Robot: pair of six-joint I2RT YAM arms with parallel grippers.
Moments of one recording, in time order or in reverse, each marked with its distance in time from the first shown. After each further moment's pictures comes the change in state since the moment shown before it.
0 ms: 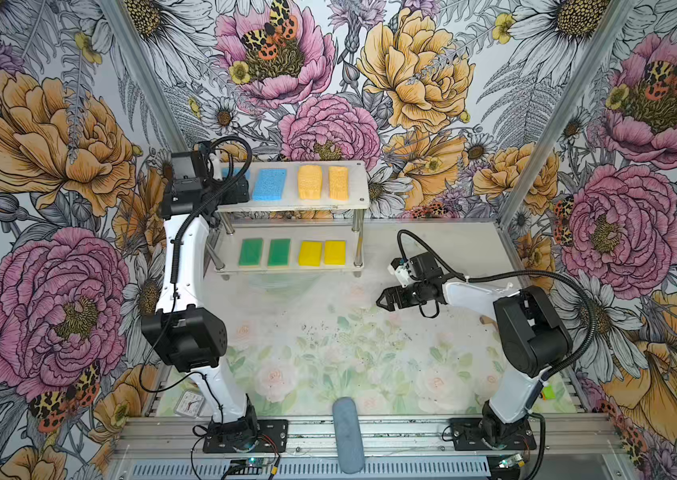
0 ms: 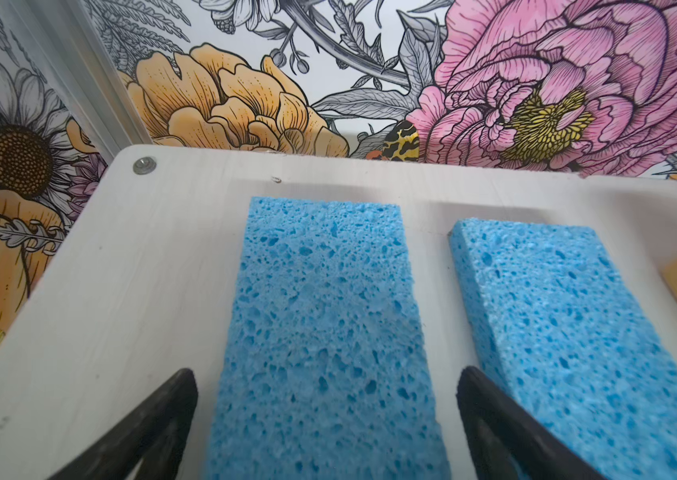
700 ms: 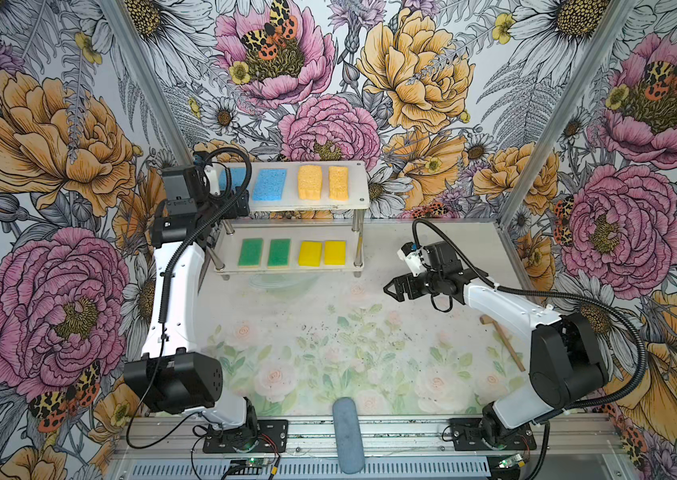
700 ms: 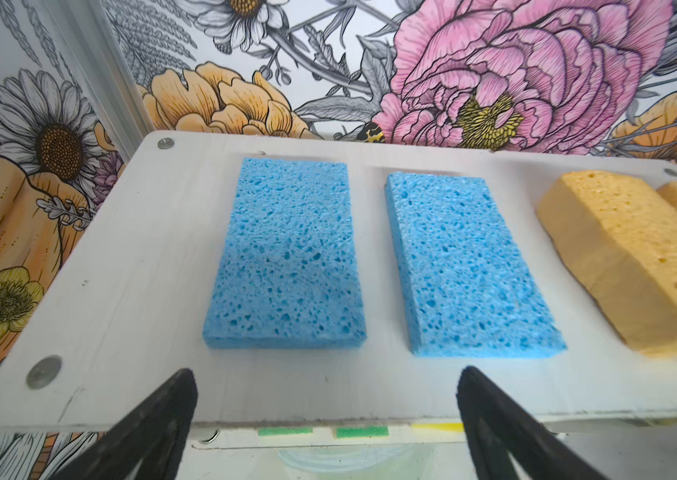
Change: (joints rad) left arm -0.045 -0.353 -0.394 0.126 0.007 -0.008; right arm -0.044 -0.251 0.023 -0.106 0.035 -0.087
